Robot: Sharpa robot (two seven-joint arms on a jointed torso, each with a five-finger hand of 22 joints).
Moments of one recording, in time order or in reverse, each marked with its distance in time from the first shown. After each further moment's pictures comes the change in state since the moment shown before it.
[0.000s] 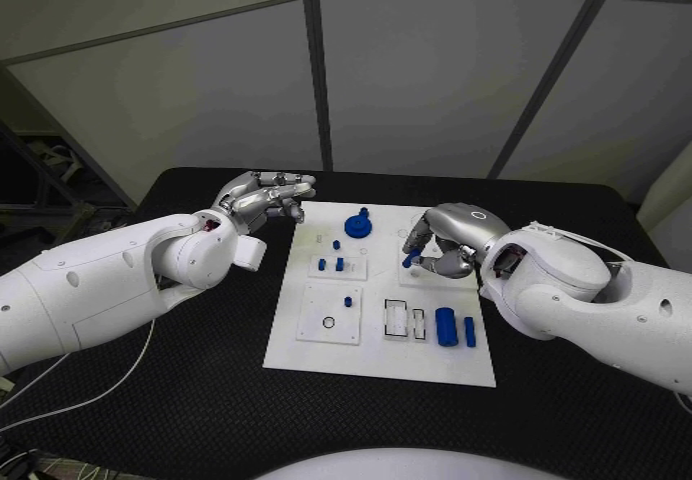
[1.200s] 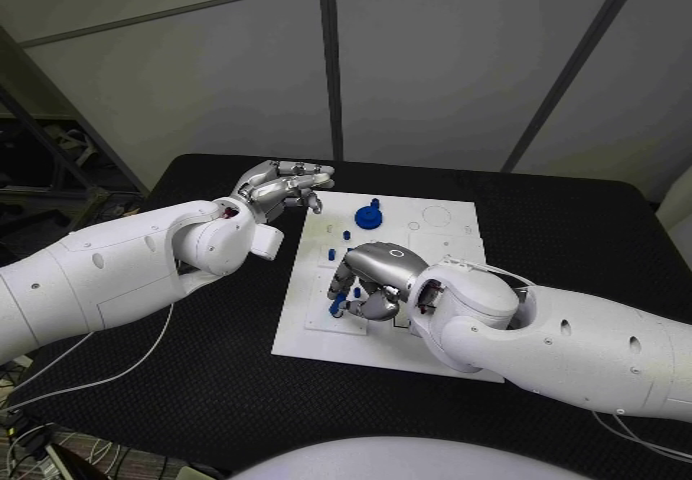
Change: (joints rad) left arm -0.002 0.019 0.000 -0.001 0.000 0.005 -0.001; left_hand 0.000 0.000 0.000 0.000 0.000 0.000 0.000 0.000 -0.001 0.000 0.000 0.000 0.000 0.000 0.000 -0.004 -0.001 0.000 0.000 0.000 -0.004 -0.002; right arm -0.024 0.275 -0.114 -0.057 0.073 0.007 0.077; right_hand -0.013 -0.013 0.019 -0.020 0.007 0.000 0.000 -0.004 0.003 0.000 0.000 -0.009 0.028 0.000 0.000 0.000 0.002 0.000 0.000 0.000 0.000 0.000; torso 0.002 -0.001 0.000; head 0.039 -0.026
